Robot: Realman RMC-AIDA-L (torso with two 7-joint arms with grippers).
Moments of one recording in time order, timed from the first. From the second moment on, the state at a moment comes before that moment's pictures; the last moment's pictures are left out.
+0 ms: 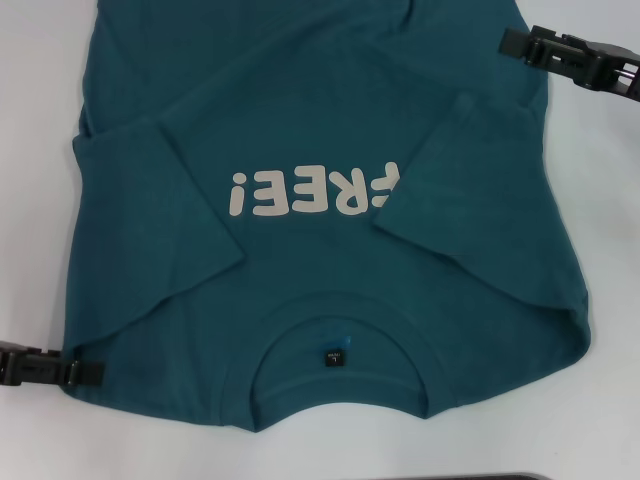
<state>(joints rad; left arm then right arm) -0.38 -2.00 -2.57 -0.82 -0.62 1.81 -2.02 0.49 2.02 2.62 0.56 -1.82 1.49 -1.49</state>
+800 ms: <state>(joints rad) -0.44 -2.02 -2.56 -0.82 -0.63 1.84 -2.00 0.49 2.02 2.62 0.56 -1.82 1.49 -1.49</state>
